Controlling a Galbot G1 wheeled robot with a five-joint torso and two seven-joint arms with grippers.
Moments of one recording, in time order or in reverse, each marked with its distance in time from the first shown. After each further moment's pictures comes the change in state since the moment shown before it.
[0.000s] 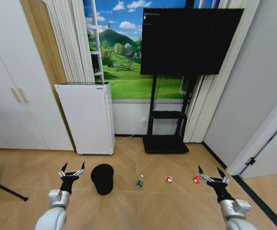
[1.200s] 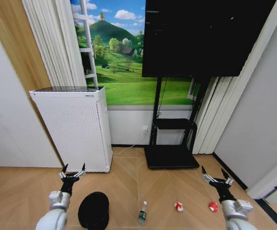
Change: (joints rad) left arm 0.012 -0.004 0.003 -0.002 0.011 -0.009 0.003; right arm 0.005 0.003 0.005 -0.009 -0.007 0.008 0.065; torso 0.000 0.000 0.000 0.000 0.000
